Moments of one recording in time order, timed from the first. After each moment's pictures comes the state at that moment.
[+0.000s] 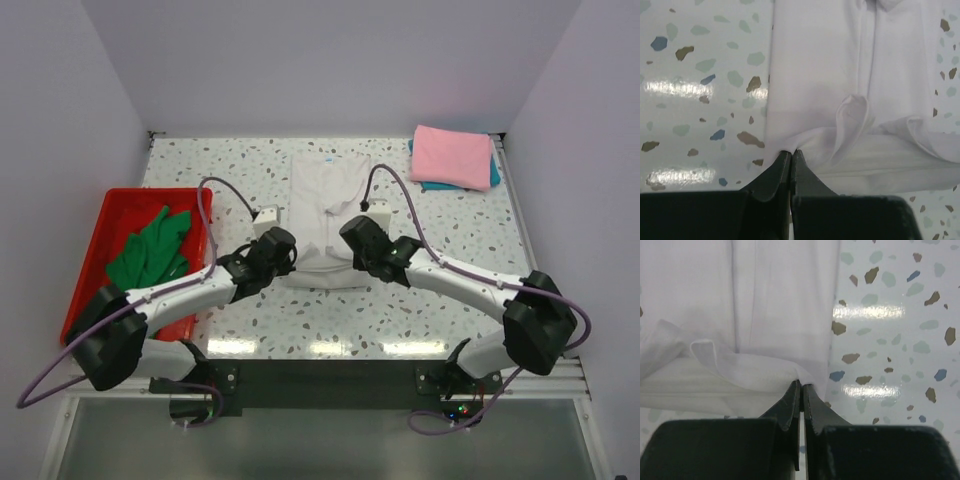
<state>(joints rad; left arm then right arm) -0.79 1.29 0.70 -0.21 -0.45 -0.78 0.87 1.41 0.96 -0.49 0.53 0.73</state>
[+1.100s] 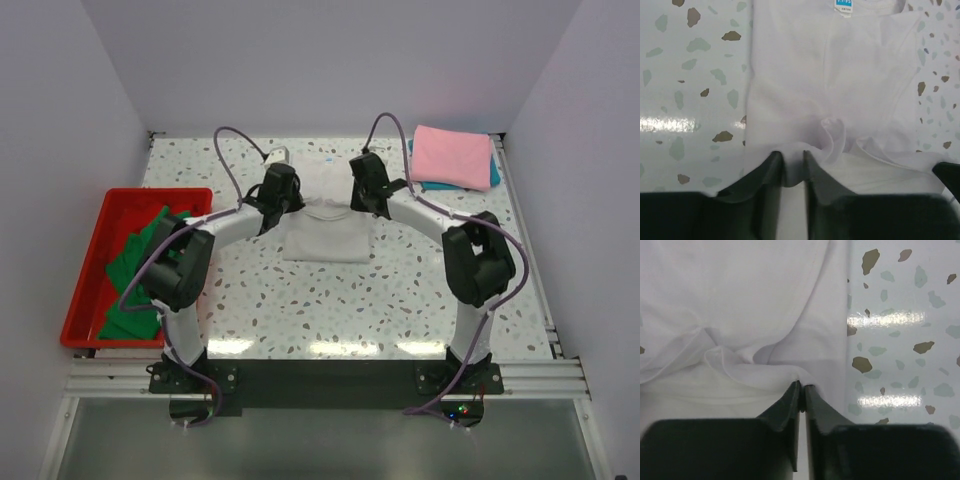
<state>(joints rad) -0.49 1.86 1.17 0.09 -0.23 -0.58 0.51 1.90 1.40 -0.32 0.31 0.51</state>
